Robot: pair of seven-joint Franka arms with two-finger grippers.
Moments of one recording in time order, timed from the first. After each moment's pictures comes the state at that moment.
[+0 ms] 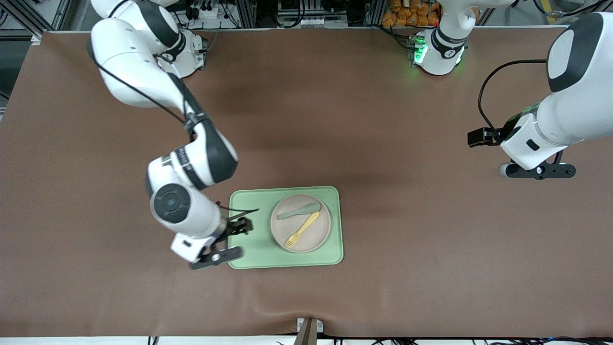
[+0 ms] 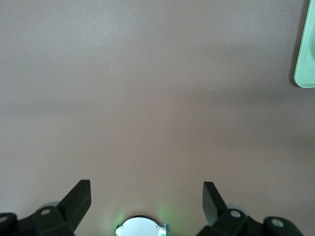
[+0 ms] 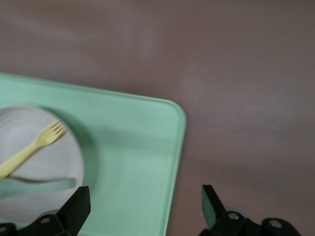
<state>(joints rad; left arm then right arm) -0.10 0.22 -0.09 -1.44 0.01 1.42 -0.16 0.23 0.98 0.23 -0.81 -0.17 1.81 0.29</state>
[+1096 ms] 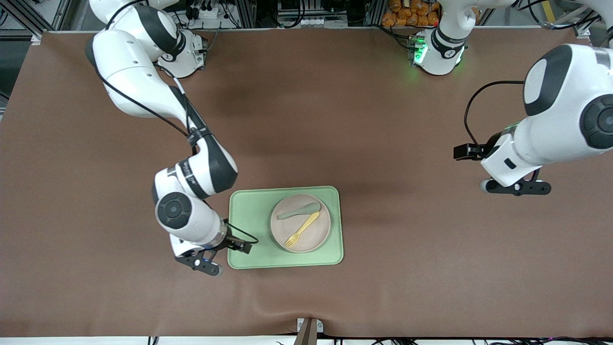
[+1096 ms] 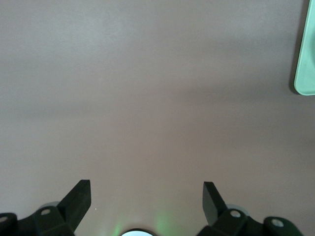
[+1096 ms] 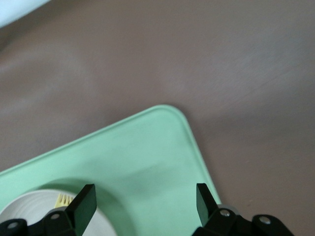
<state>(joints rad) -0.13 0.31 -0.09 -1.44 0.01 1.50 -0.16 0.27 1.01 0.23 -0.91 -0.17 2.00 0.79</state>
